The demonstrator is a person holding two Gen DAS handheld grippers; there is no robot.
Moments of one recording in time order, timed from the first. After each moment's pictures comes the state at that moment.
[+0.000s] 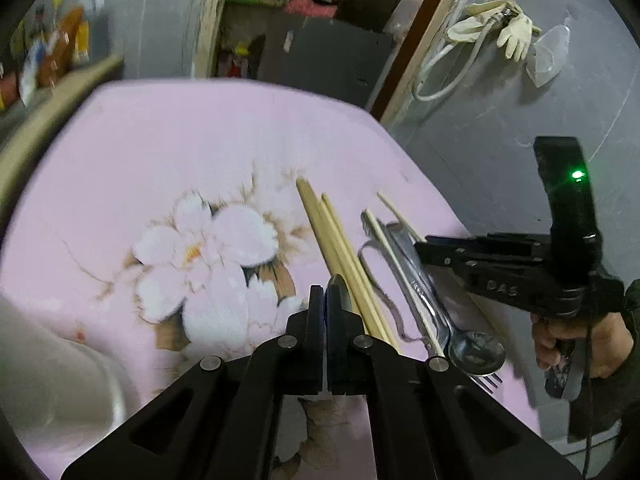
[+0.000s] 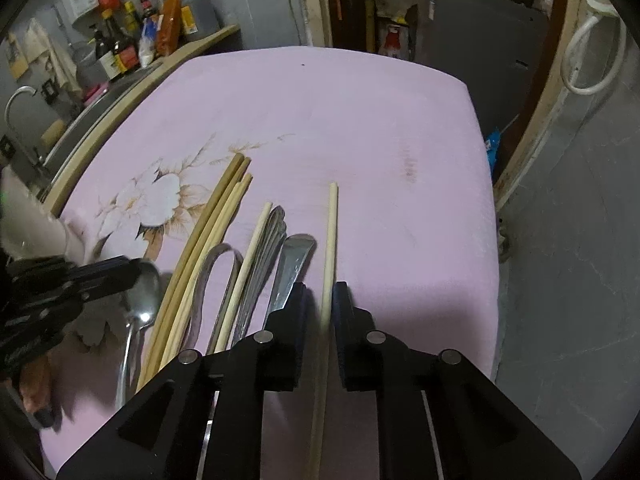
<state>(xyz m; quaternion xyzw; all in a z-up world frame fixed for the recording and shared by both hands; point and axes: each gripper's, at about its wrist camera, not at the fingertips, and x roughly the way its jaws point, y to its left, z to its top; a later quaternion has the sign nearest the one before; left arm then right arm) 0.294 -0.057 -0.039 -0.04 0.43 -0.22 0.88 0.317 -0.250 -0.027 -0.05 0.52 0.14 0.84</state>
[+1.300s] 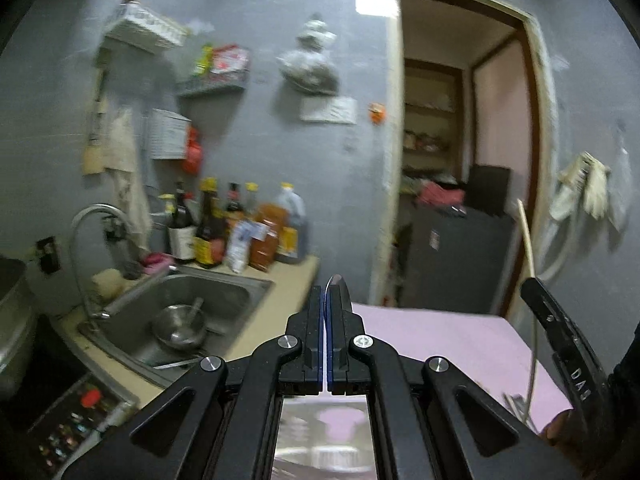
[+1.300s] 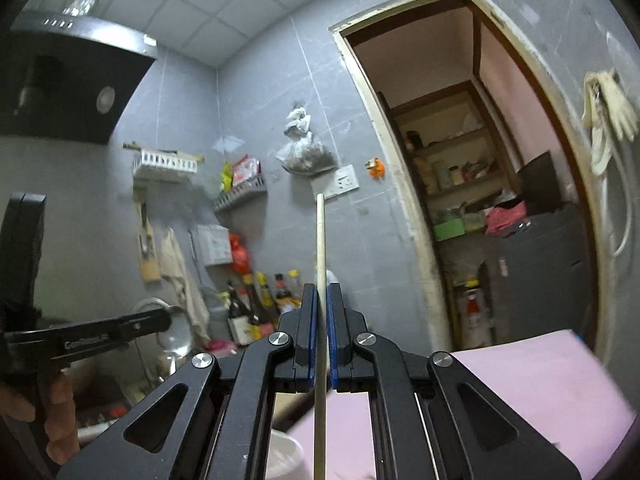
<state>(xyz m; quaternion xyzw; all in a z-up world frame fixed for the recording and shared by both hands) 0.188 0.114 0.120 -0.03 0.12 0.05 0.99 0.215 -0.101 0.095 0.14 0.00 0.27 0.95</state>
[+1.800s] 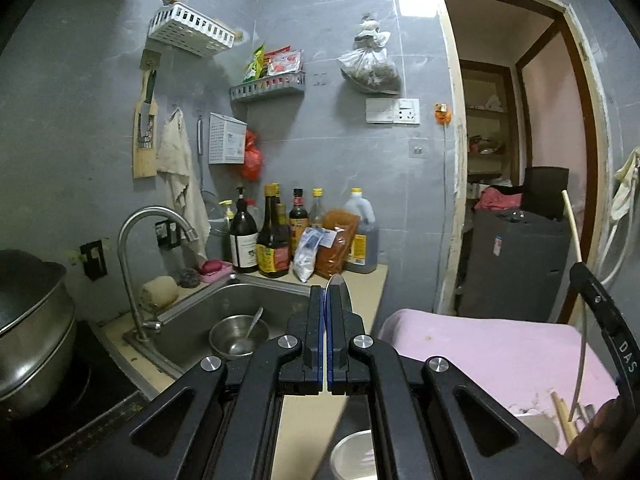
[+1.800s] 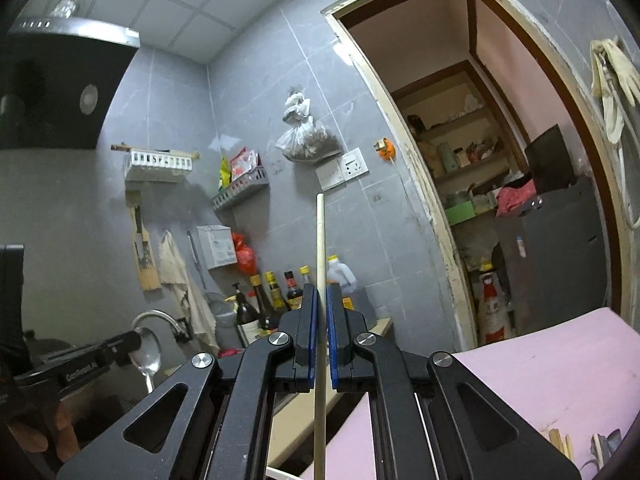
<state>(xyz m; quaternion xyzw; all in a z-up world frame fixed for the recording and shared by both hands) 0.206 0.168 0.097 -0.01 0.12 0.14 0.98 0.244 -0.053 0.085 0.14 0.01 0.26 0.95</state>
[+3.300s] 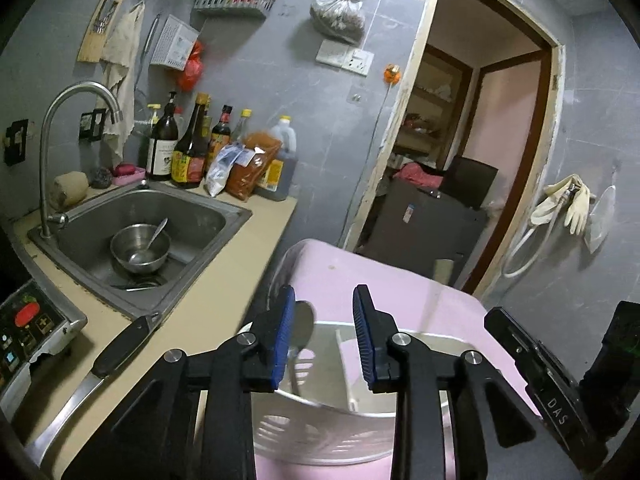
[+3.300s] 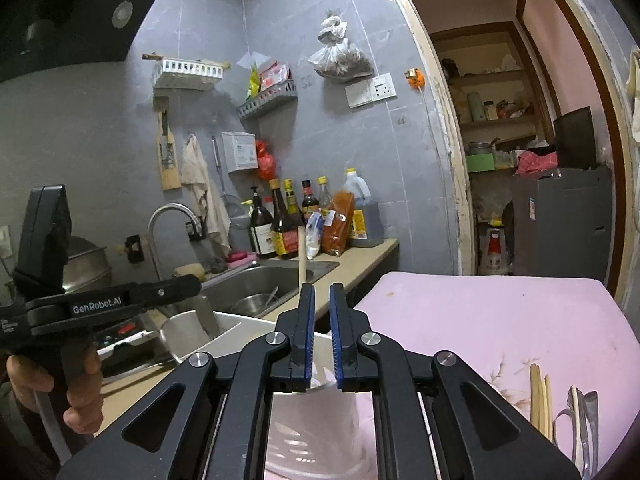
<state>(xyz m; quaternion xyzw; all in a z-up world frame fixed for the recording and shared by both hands) 0.190 0.164 0.062 -0.15 0.19 -0.03 0.97 0.204 -0.058 0.046 0.05 0.13 0.32 0.94</state>
